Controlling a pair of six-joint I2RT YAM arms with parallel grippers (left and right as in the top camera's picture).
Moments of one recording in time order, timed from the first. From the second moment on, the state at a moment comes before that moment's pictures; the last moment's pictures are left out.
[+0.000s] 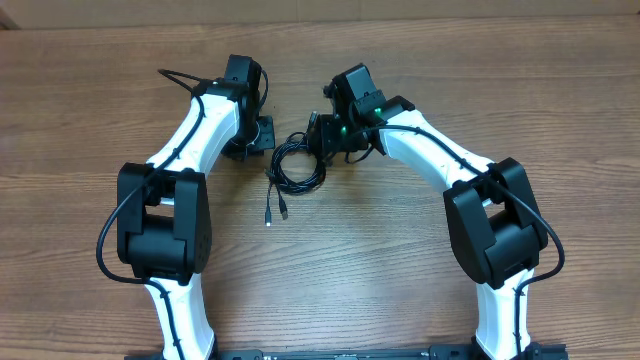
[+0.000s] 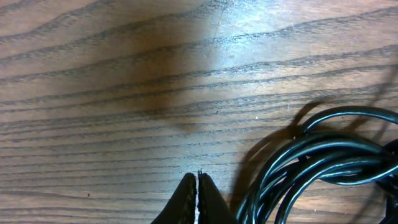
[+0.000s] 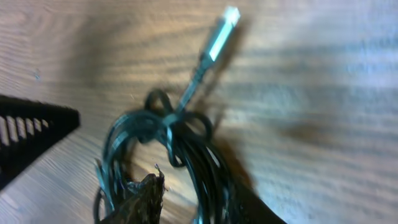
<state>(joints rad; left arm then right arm) -0.18 2.11 1.59 -0.89 0.03 -0.29 0.49 2.13 1.58 -0.54 -0.33 0.44</state>
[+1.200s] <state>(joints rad) -0.13 2.11 1.58 -1.01 0.23 -0.26 0.56 2.13 1.58 -0.63 -0.23 0.44</state>
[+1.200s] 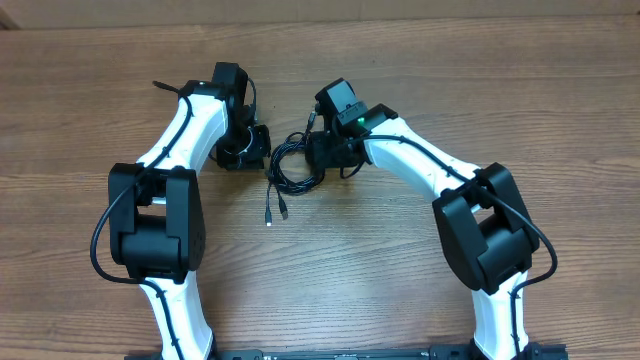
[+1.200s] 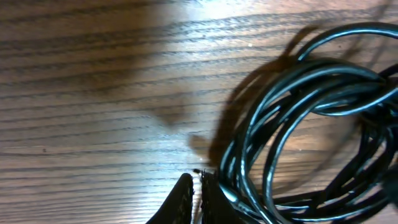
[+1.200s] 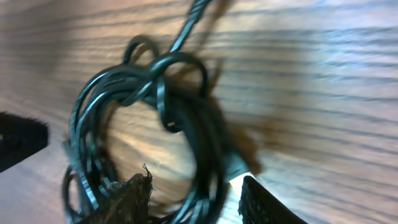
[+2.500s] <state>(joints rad) -0.16 2.11 1.51 -0.88 0.25 -0.26 0.56 2.13 1.58 -0.43 -0.16 0.44</state>
